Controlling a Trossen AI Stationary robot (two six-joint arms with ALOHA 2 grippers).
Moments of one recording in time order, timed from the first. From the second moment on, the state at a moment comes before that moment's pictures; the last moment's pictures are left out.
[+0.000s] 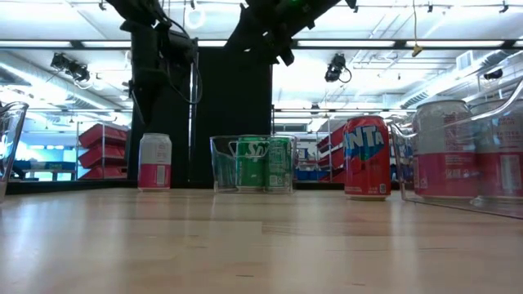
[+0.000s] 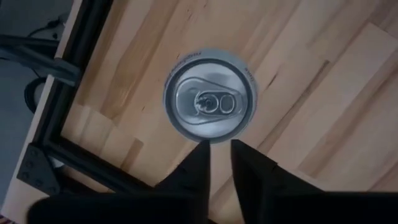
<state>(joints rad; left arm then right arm) 0.78 1.45 1.27 -1.22 -0.07 0.24 -0.03 1.75 1.41 -0.19 0.22 0.15</state>
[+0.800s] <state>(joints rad) 0.80 1.50 1.27 -1.17 -0.04 0.18 -0.01 1.75 1.41 -0.23 0.20 0.15</state>
